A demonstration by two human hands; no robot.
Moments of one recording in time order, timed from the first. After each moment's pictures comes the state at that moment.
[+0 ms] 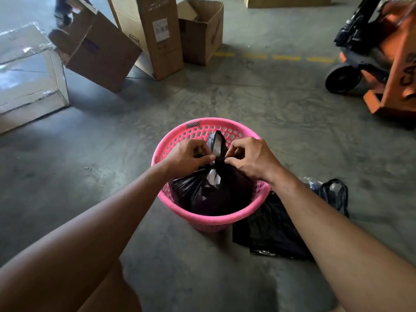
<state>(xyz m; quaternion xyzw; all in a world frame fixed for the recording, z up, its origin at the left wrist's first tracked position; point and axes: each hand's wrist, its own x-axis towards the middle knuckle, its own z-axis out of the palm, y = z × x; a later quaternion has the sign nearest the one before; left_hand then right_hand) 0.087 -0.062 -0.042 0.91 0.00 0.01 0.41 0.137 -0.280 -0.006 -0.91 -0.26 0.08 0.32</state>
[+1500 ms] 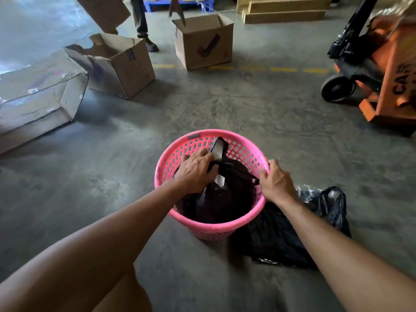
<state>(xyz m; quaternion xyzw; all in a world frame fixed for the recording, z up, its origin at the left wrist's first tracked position) 0.085 -0.095 -0.036 0.99 0.00 0.00 0.17 0.134 -0.328 -0.063 -0.96 -0.01 0.02 0.27</state>
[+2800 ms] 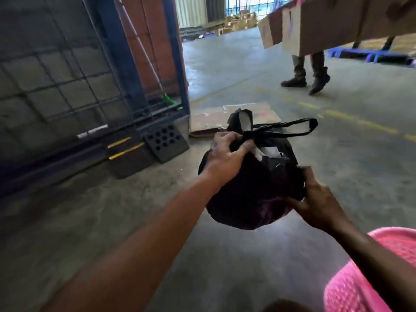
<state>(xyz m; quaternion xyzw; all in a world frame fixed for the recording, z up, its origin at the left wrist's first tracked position) -0.155 0.208 0.143 0.75 0.39 0.32 0.44 0.026 0.058 0.051 -0.80 -0.50 0.08 0.32</state>
